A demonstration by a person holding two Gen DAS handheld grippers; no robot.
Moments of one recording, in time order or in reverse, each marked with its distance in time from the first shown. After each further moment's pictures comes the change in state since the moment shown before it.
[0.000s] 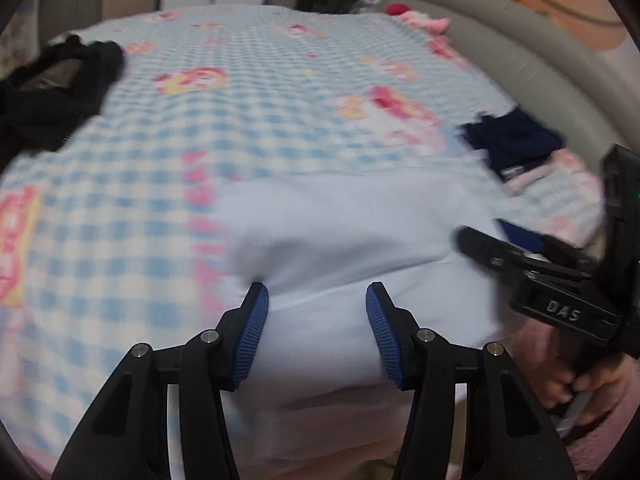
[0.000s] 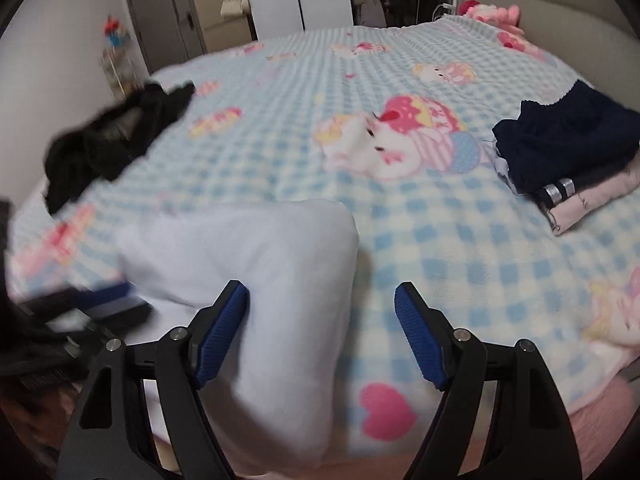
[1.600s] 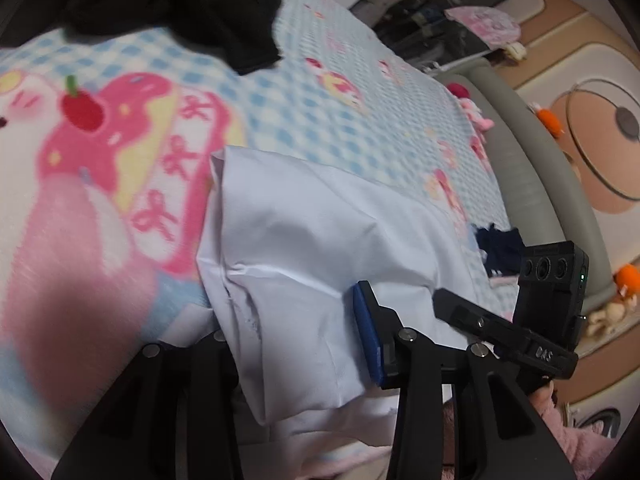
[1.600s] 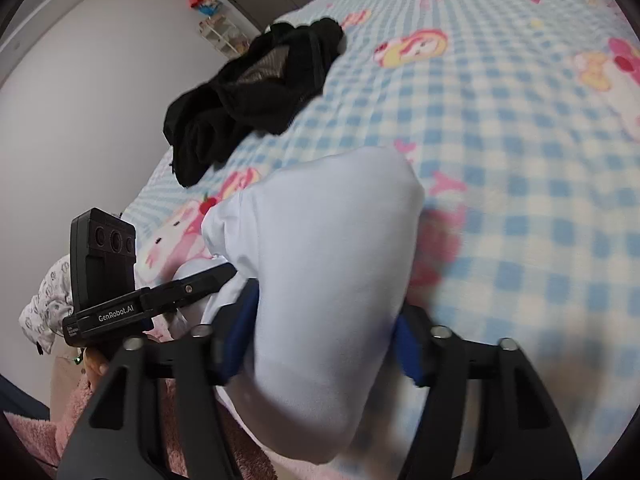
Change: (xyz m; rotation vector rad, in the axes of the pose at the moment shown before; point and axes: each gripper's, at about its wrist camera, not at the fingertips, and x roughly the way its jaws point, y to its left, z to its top) left arm -0.046 0.184 -0.018 -0.407 -0.021 -0.242; right arm 0.057 0.148 0.026 0.036 0.233 0.602
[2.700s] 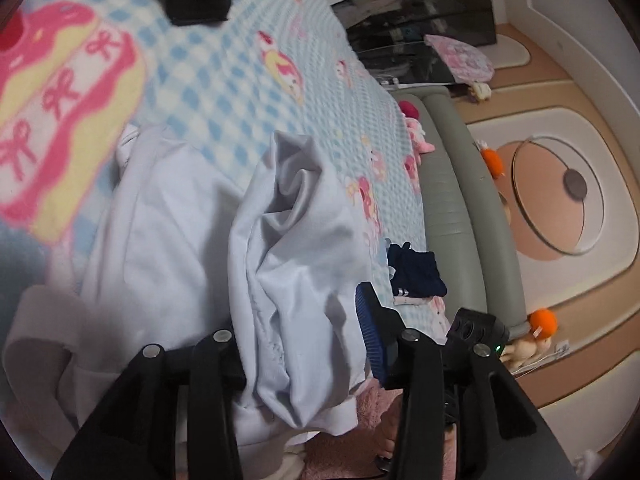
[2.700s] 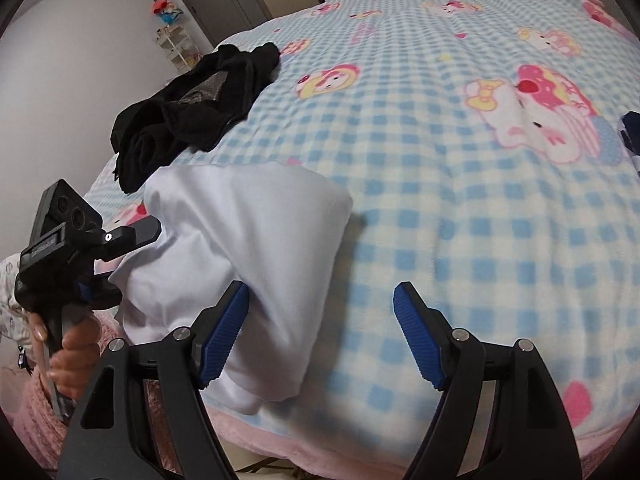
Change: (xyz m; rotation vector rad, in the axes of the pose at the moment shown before) left arm 0.031 -0.034 -0.002 -0.181 0.010 -0.304; right arm -0.056 -0.024 -0.026 -0.031 -0.075 -0.291
